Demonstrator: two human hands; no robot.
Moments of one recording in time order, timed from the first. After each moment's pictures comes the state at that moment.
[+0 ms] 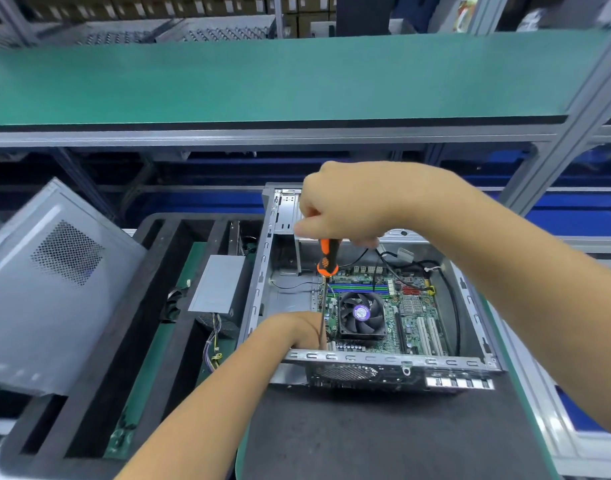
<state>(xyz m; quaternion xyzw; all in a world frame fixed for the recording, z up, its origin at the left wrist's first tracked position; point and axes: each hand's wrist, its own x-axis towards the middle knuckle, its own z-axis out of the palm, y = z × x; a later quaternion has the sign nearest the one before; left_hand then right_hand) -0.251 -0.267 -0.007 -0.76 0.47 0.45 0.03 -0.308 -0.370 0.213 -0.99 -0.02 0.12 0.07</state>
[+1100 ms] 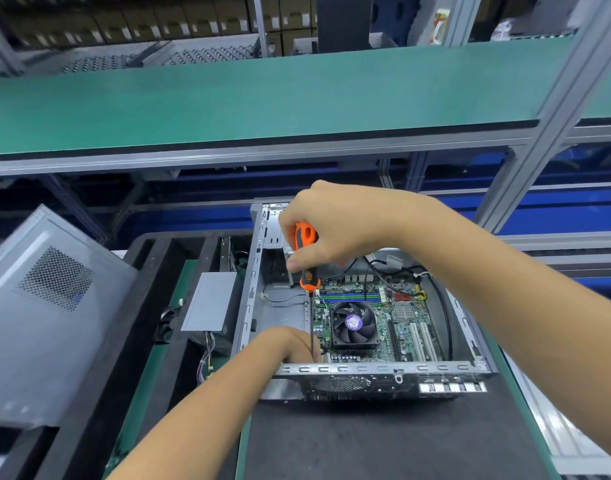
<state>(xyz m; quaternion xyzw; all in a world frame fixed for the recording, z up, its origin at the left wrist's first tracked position) -0.243 -0.276 -0.020 -0.68 0.54 0.48 0.15 -0.314 -0.383 0.199 -0.98 -0.07 0.04 0.18</state>
